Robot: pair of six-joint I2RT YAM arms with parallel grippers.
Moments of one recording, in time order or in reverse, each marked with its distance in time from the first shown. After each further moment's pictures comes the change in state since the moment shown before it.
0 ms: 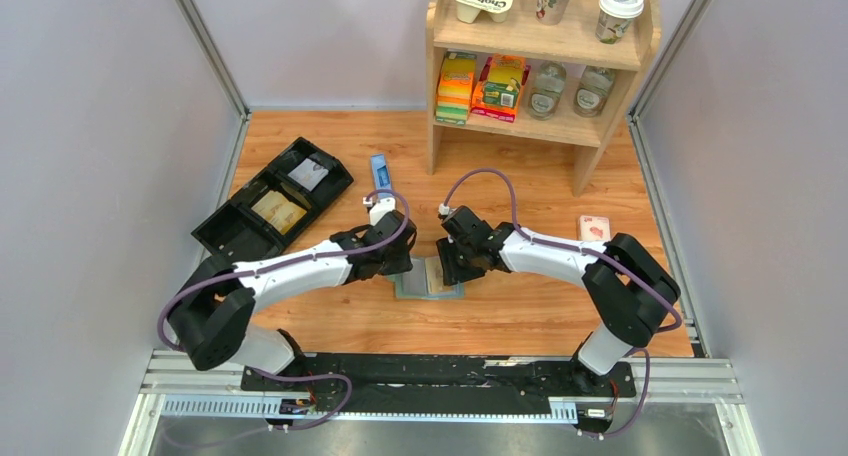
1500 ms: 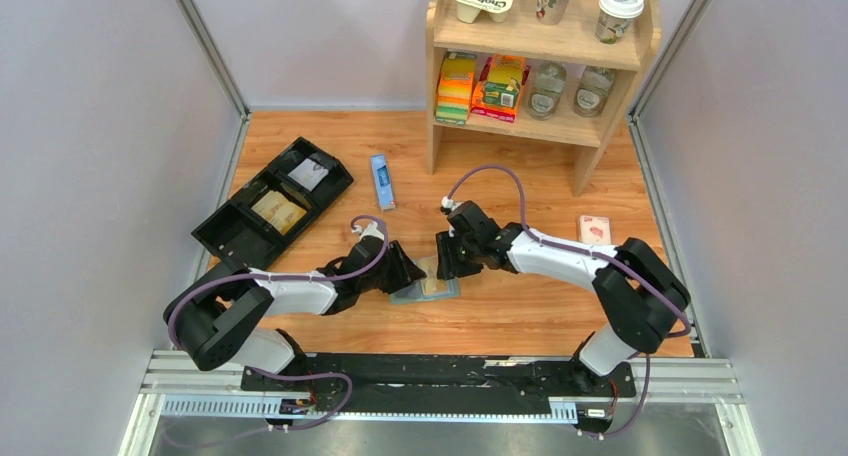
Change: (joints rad) left arm 0.066 -0.026 -0.402 0.718 0.325 -0.215; right arm -0.025 -0.032 -0.030 0.096 -0.077 0.037
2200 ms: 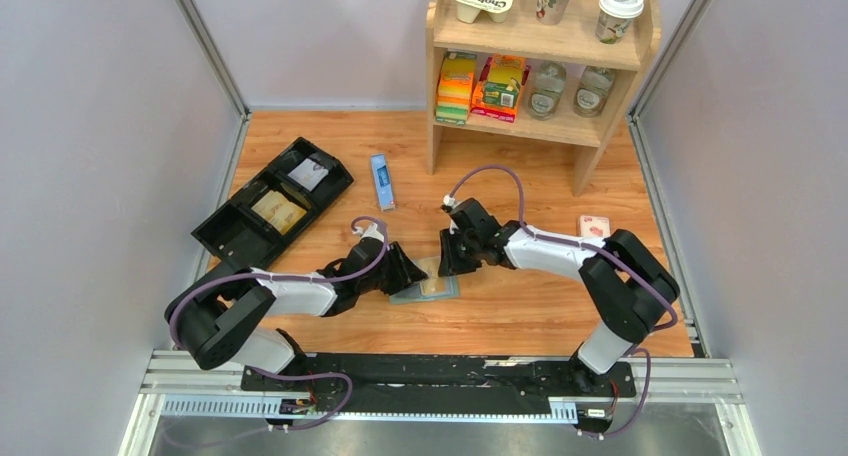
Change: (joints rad) left arm 0.000 0.005 -0.022 0.056 0.032 -0.018; right arm -0.046 0.036 -0.005 0.076 -0.060 0.006
